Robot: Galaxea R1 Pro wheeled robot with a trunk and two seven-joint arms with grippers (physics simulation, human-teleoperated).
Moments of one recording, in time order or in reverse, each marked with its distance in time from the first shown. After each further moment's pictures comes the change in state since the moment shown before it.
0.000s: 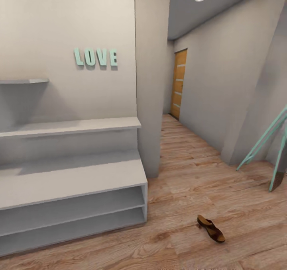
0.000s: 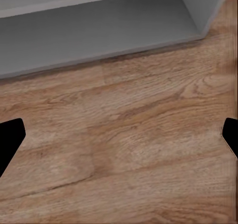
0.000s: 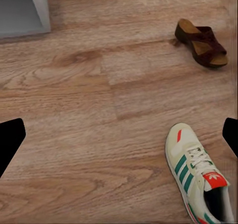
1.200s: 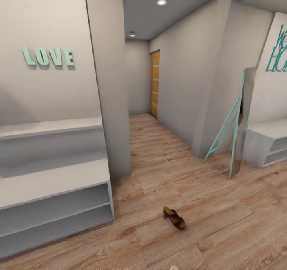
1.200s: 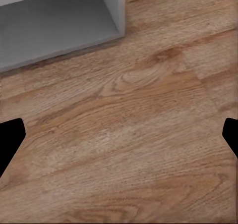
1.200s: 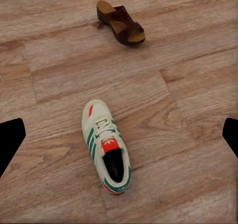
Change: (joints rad) left arm 0.000 0.001 0.001 0.000 0.001 0.000 0.000; right arm 0.000 0.002 0.001 -0.002 0.000 0.000 0.000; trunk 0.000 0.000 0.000
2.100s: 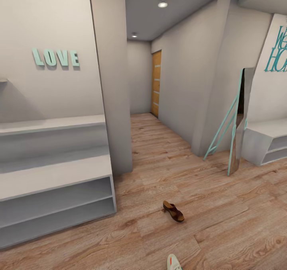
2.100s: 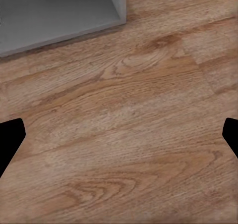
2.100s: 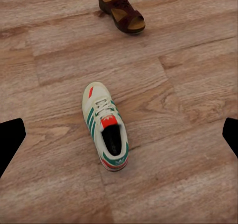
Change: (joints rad) left arm 0.000 0.002 0.000 0.000 0.001 0.000 0.000; right arm 0.000 0.000 0.000 0.001 0.000 0.000 0.000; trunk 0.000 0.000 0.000
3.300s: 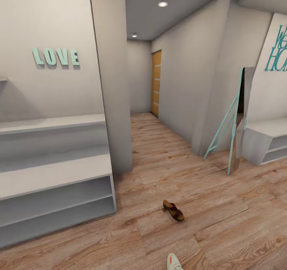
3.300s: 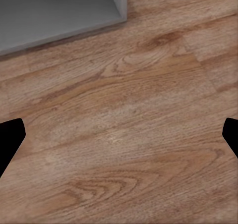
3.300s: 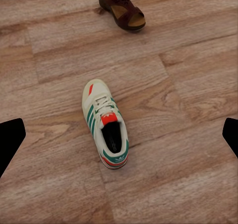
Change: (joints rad) left arm 0.000 0.002 0.001 0.000 -0.001 0.001 0.000; right arm 0.000 0.000 0.000 0.002 0.000 0.000 0.000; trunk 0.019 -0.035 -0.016
